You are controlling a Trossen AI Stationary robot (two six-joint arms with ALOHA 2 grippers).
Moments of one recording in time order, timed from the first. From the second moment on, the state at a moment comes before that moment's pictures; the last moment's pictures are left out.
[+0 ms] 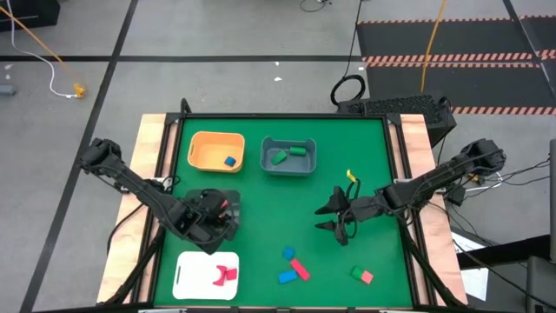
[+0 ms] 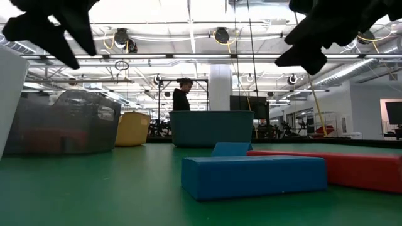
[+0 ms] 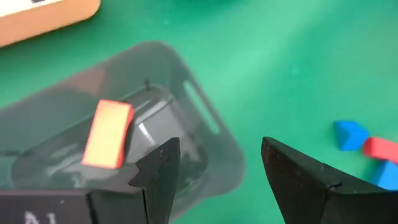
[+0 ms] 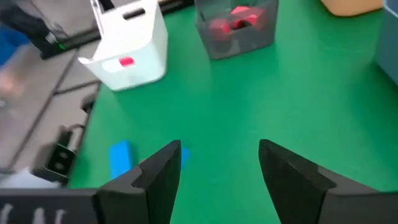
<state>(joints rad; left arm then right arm) -0.59 1.42 1.07 -0.97 -0.53 -1.56 0.38 1.18 0.56 0.10 0.21 0.52</state>
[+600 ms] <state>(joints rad) -0.56 1.42 1.07 -0.62 -0.56 -1.28 0.52 1.49 0.56 0.43 0.31 0.71</state>
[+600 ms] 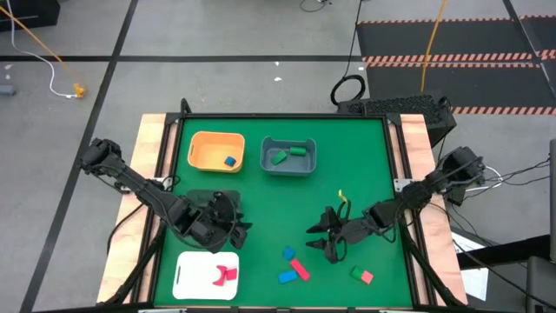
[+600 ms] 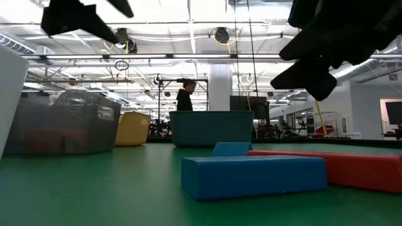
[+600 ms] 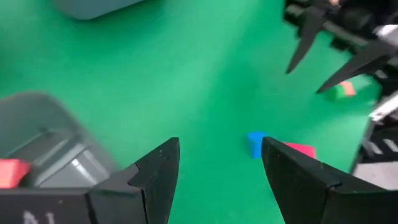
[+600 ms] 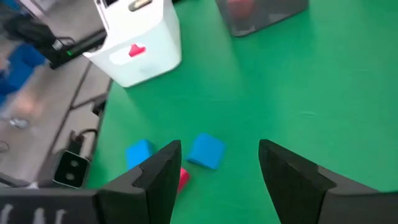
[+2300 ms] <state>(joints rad) -0.77 1.42 1.08 -0.53 -0.55 -1.12 0.81 1.99 1.06 0.03 0.65 0.85</state>
